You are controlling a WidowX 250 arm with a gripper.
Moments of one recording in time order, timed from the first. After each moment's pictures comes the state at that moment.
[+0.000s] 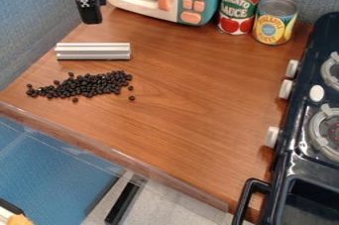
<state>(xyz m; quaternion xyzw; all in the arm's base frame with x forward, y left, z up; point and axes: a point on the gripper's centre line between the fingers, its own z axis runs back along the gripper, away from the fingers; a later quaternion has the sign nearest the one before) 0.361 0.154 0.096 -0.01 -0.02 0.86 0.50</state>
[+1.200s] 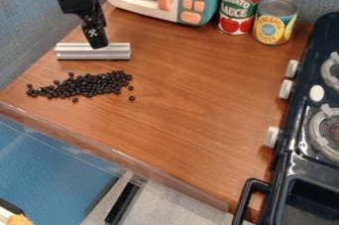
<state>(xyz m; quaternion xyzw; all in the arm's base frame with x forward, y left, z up) 0.367 0.165 0.042 -0.07 0.00 0.90 0.43</state>
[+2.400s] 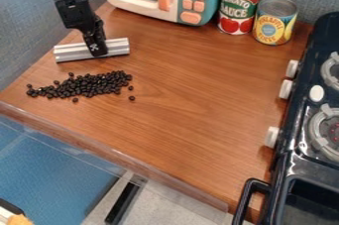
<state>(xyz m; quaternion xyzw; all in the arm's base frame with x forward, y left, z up) 0.361 0.172 0.014 -0.05 -0.02 0.90 0.42</state>
